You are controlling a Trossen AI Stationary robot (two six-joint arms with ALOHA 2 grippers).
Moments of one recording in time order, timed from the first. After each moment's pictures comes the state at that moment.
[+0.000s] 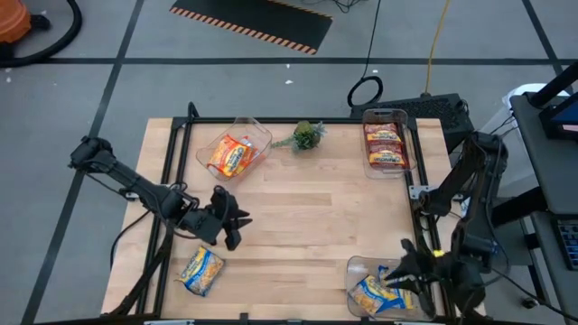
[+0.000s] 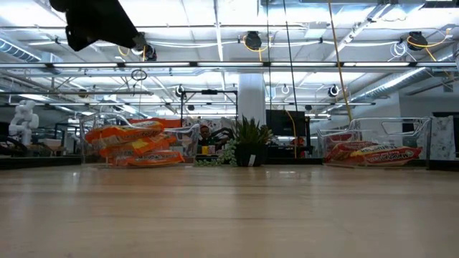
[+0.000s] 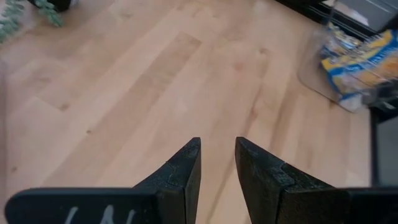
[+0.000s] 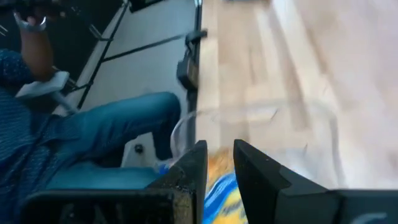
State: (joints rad) left arm -0.51 1.19 0.86 -0.47 -0.54 -0.84; right arm 1.26 1.17 0.90 -0.55 0.74 1.13
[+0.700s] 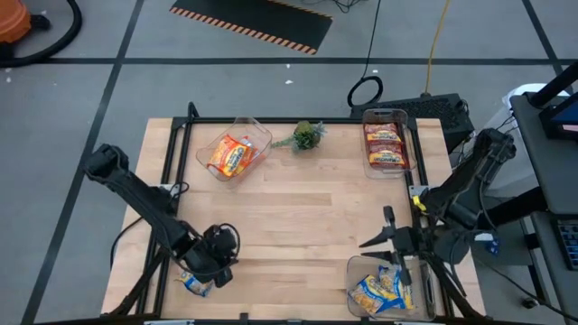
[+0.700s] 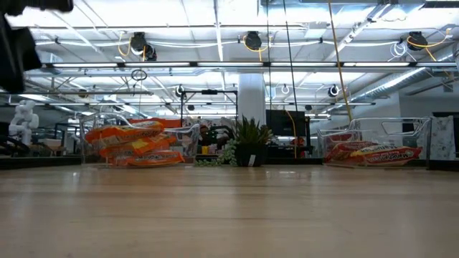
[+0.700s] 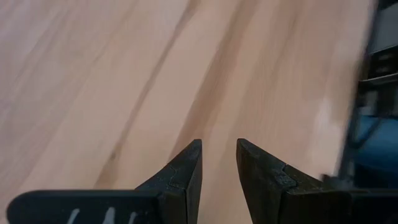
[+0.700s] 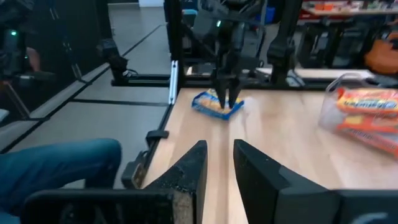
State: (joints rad) left arm -0.75 1.42 0.86 -0.49 -0.32 -1.14; right arm 0.92 1.02 0.90 -0.24 0.73 0.34
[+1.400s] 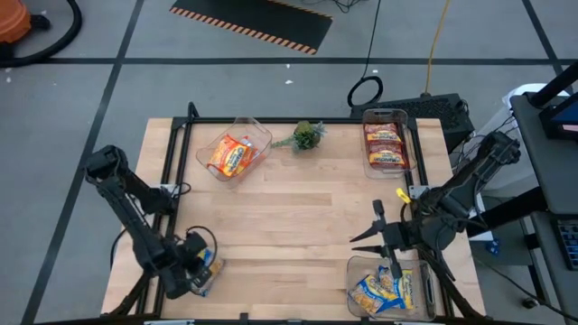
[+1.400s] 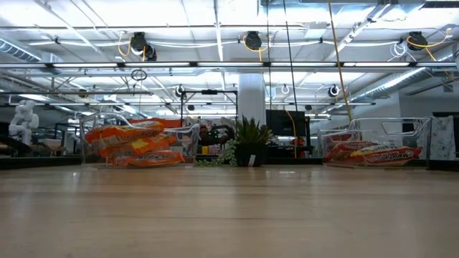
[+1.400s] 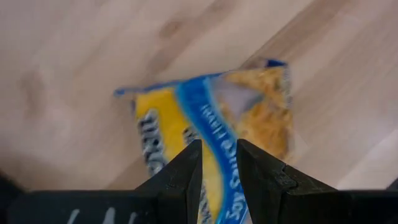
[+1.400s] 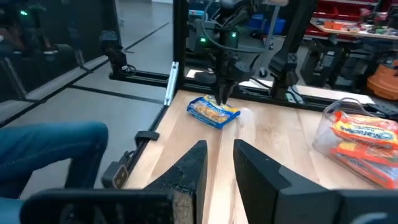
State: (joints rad) left arm -1.01 1.44 0.86 -0.86 -0.21 -1.87; right arm 0.77 1.02 0.90 -0.18 0.56 0.14
